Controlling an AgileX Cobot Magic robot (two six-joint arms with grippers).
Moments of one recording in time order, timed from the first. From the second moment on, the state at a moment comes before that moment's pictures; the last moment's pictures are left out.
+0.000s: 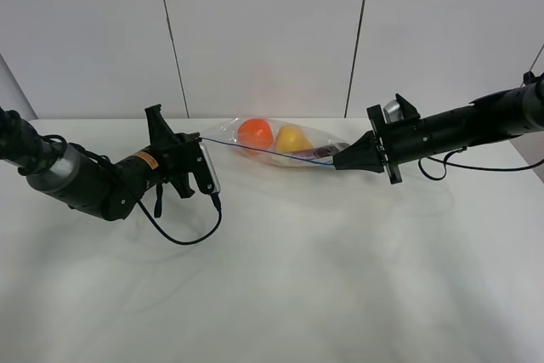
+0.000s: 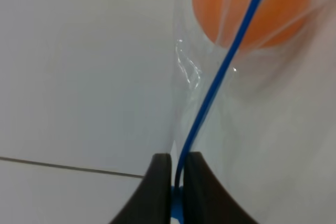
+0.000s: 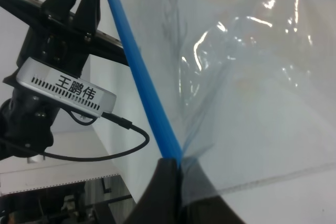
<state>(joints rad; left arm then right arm) -0.27 2.13 -0.89 -0.02 -0.95 1.22 -0.08 2.14 -1.28 1.26 1.20 -0.91</state>
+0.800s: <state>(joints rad) -0.13 2.13 -0.89 -0.14 -0.99 1.04 -0.08 2.14 -1.28 1.23 1.20 -0.91</state>
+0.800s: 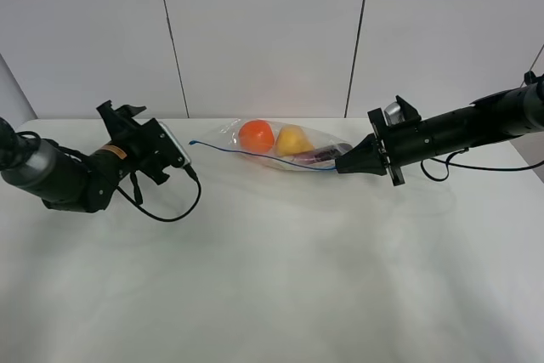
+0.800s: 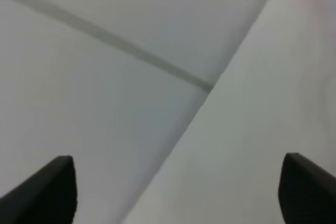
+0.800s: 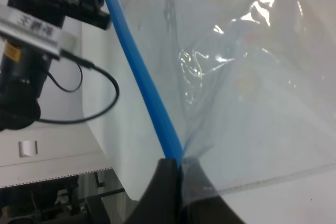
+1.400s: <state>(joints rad) -0.10 2.10 -0.89 -0.29 -0.91 0.31 -0.08 2.14 -1.28 1.23 1.20 -0.91</state>
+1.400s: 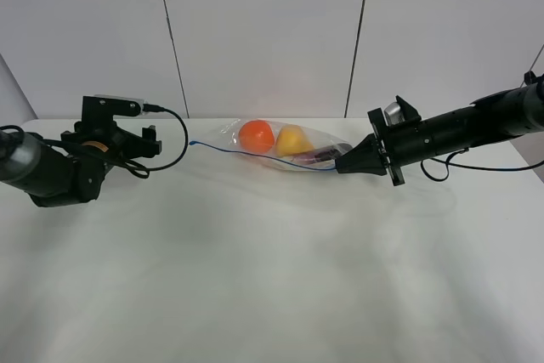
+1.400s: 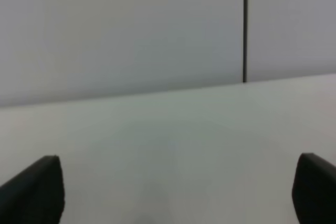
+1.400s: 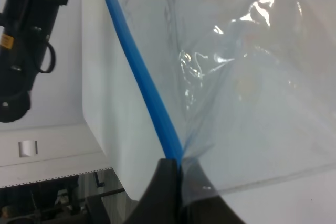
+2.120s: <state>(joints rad) -0.04 1.98 -1.47 -0.26 0.75 0.24 -0.08 2.13 -1.28 1.23 1.20 -0.91</state>
